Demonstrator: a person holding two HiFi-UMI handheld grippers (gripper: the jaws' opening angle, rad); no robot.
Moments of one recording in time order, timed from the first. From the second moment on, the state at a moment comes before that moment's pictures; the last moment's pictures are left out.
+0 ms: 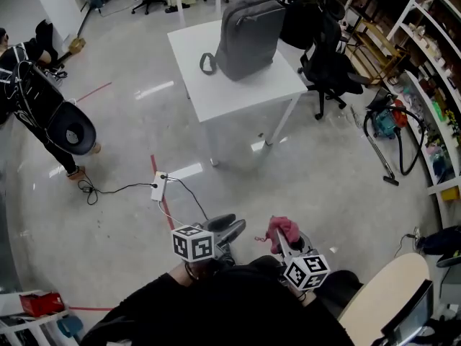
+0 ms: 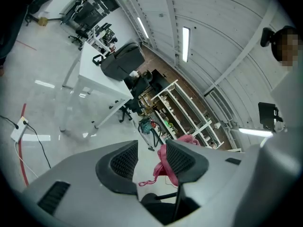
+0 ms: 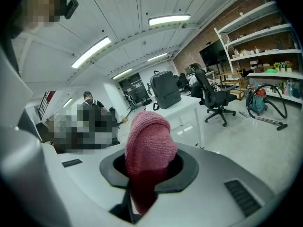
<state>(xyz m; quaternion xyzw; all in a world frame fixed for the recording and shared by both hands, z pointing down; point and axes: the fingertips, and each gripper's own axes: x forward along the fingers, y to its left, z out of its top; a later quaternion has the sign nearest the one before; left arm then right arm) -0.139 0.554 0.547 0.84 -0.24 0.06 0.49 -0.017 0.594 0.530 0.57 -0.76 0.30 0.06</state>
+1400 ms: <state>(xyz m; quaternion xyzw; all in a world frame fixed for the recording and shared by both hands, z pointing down) 0.044 0.388 0.532 0.80 -0.38 0.06 0.45 0.180 0.379 0.540 0.46 -0.82 0.33 0.02</state>
